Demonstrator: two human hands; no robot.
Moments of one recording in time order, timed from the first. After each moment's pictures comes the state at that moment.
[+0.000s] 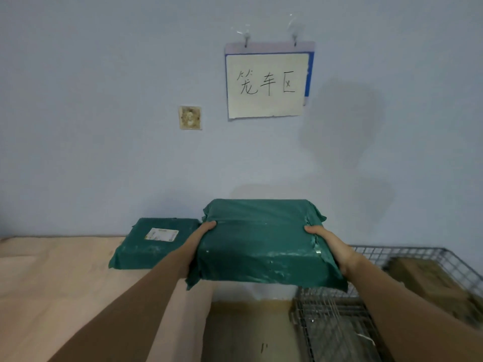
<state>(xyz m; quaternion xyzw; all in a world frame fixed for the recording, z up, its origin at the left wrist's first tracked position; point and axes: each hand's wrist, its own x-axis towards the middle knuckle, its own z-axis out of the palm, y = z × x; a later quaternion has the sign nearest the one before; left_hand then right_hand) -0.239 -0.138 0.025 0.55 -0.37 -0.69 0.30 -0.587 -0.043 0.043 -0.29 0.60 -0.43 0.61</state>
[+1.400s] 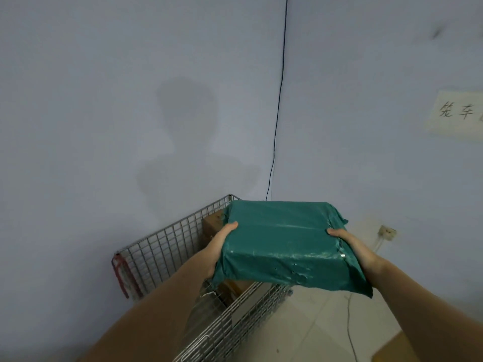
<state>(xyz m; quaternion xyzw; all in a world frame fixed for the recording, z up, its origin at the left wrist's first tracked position) -0.868 0.188 0.002 0.30 -0.52 -0.80 -0.04 -1.036 0.503 0.014 -0.01 0.65 -0.64 0.42</state>
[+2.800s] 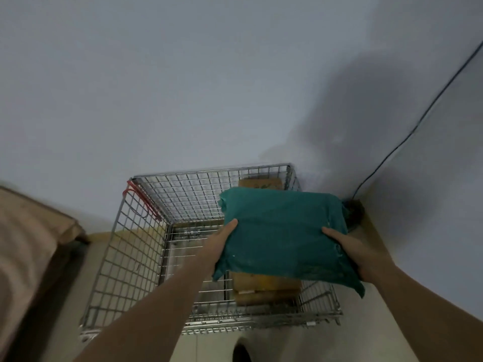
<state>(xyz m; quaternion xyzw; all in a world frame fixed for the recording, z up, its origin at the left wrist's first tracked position) -1.181 0.090 -0.192 0.56 -0.32 -0.74 0.19 -1.502 0.211 -0.172 -0.09 0.64 -0.41 0.64</state>
